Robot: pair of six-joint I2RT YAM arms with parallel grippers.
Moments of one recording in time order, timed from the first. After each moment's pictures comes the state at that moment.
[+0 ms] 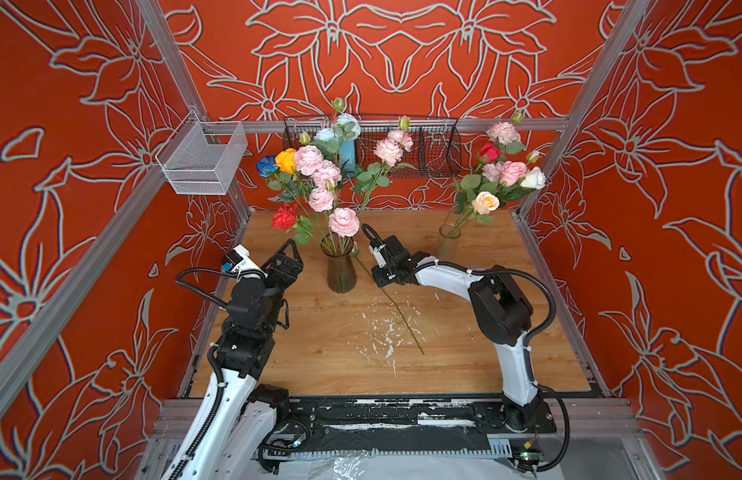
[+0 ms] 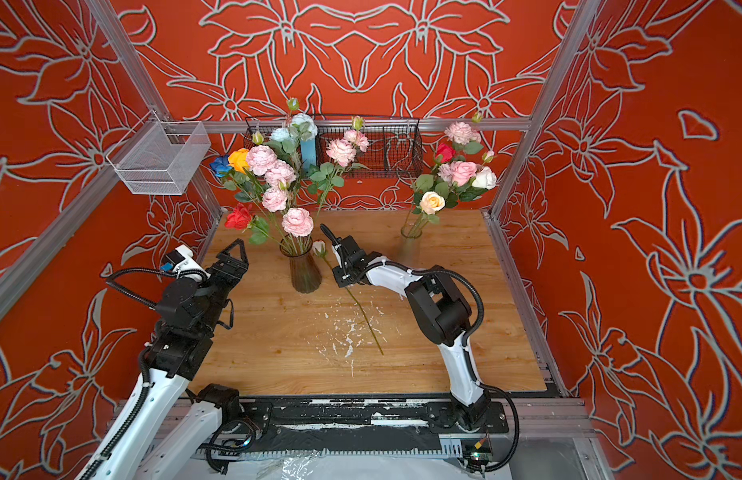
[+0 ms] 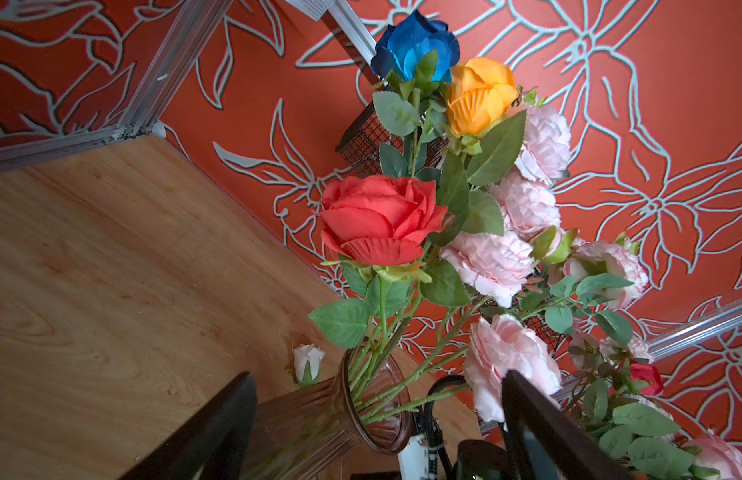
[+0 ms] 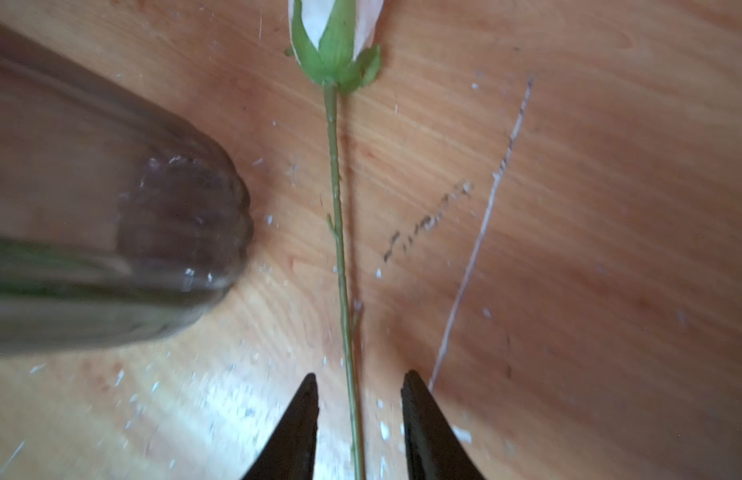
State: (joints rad) left arm -0.13 0.66 0.68 -0.05 -0.18 -0.84; right arm 0.68 2.14 1.58 -0.37 -0.02 0.19
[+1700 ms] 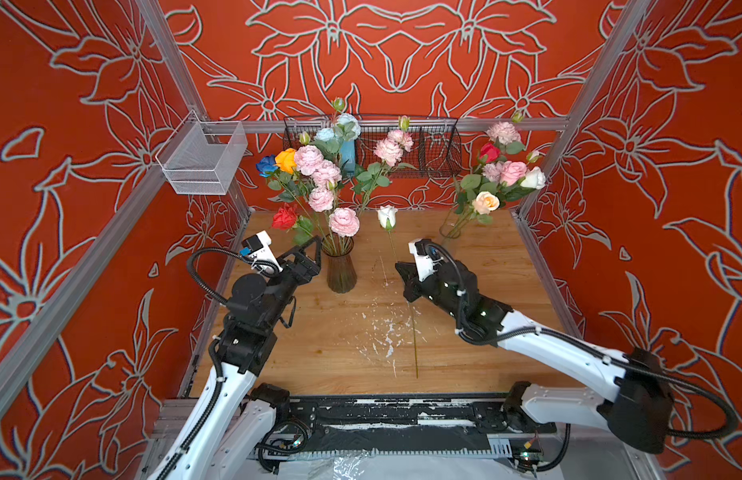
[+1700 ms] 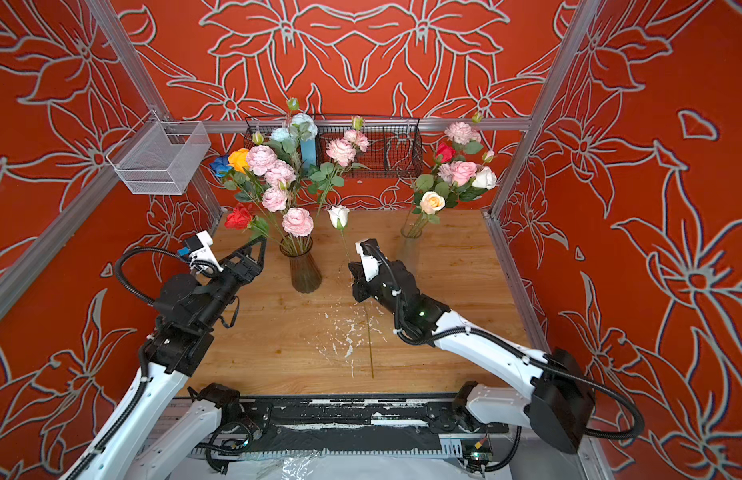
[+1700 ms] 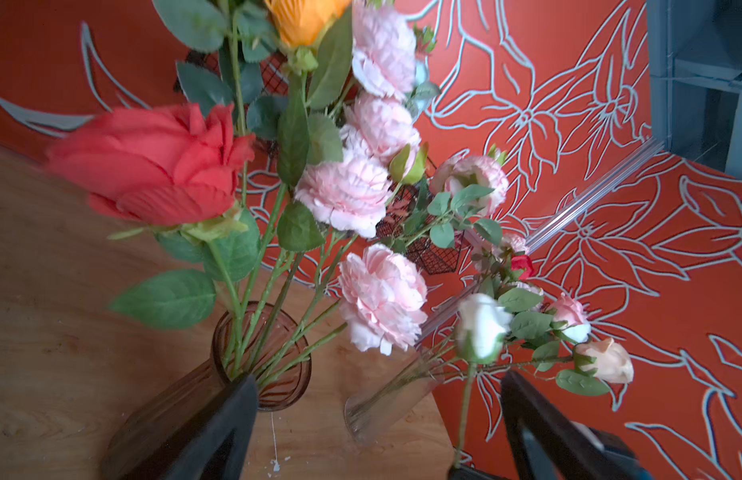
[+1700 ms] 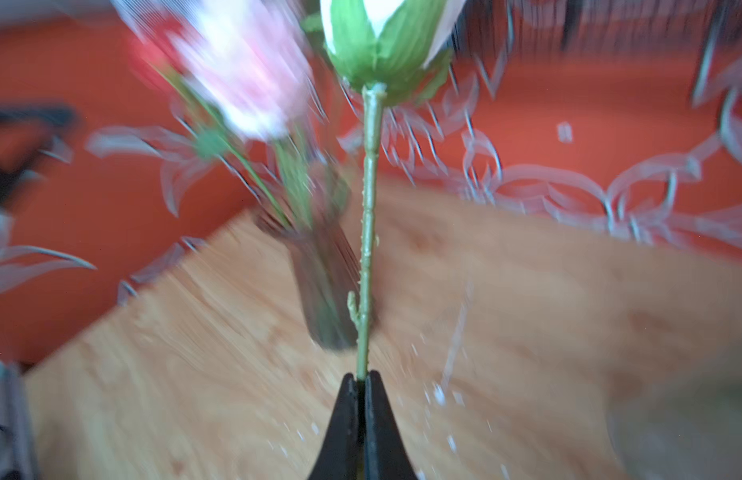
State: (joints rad) left arm -0.20 0.66 0.74 0.03 0.04 -0.77; right arm 0.85 1.16 0.84 0.23 0.13 0.19
